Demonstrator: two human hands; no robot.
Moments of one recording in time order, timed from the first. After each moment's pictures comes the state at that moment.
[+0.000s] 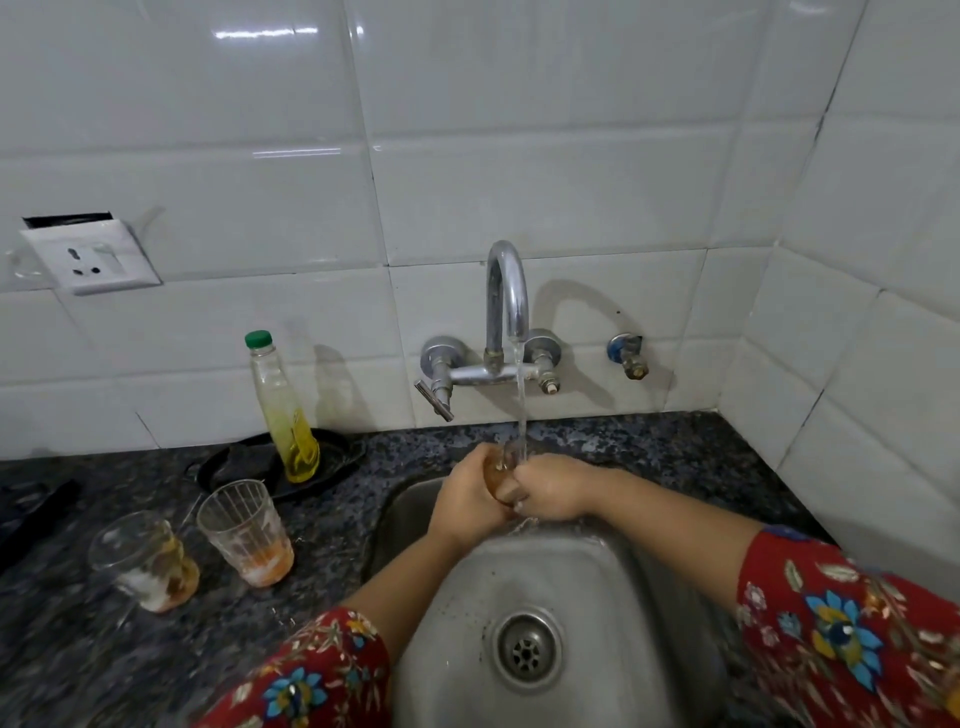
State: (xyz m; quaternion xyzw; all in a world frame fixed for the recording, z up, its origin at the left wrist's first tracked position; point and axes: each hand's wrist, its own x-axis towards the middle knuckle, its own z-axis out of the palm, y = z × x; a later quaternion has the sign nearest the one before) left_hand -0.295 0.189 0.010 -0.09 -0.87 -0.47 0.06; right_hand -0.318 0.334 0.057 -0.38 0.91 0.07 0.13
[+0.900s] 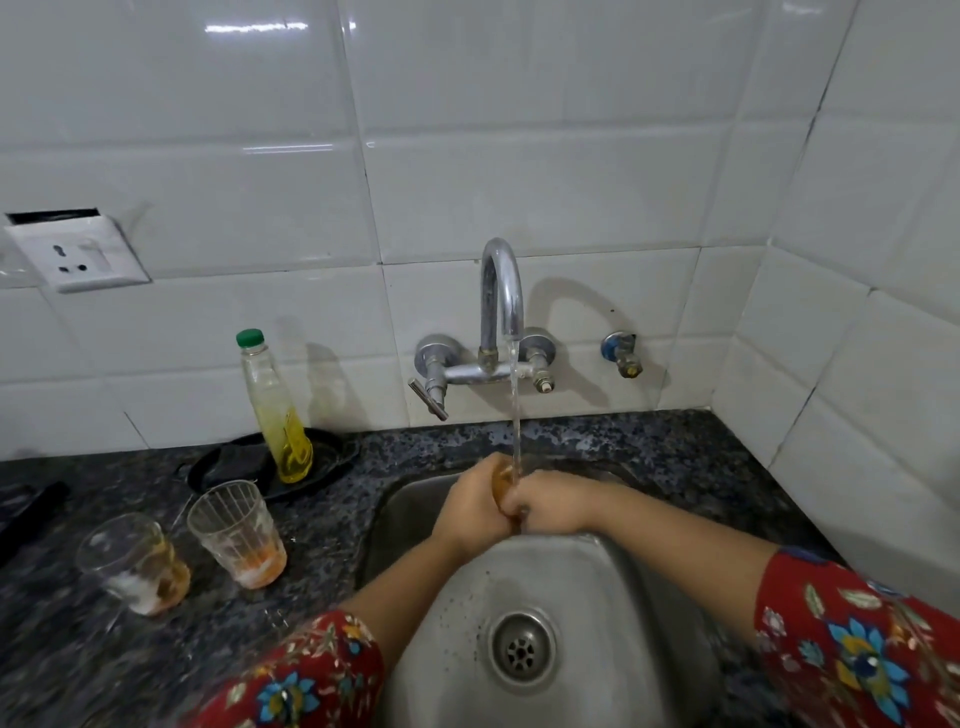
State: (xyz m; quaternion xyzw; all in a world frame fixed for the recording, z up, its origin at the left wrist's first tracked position) left_hand -0.284 0.198 0.013 -0.11 -0.87 -0.48 0.01; right_hand -0.297 0.342 0.063 -0.38 0.91 0.04 0.17
